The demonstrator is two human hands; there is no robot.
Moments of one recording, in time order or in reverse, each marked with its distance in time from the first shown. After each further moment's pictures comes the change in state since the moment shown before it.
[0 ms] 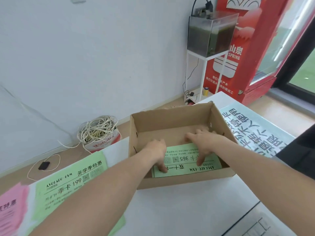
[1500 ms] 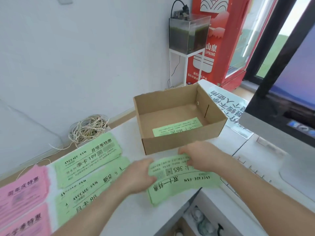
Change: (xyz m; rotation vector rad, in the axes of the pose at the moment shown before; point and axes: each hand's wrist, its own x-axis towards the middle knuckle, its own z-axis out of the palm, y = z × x) left_hand -0.194 -0.063 0.092 -0.433 0.089 0.196; right_hand -0.166 -0.117 0.068 0.174 0.217 -0.012
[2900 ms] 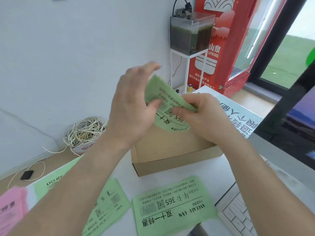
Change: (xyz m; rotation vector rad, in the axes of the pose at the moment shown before) left_hand 0.067 0.087 -0.142 -0.149 1.023 0.595; right_hand 0.040 0.020 -0.123 0.784 0.673 -0.129
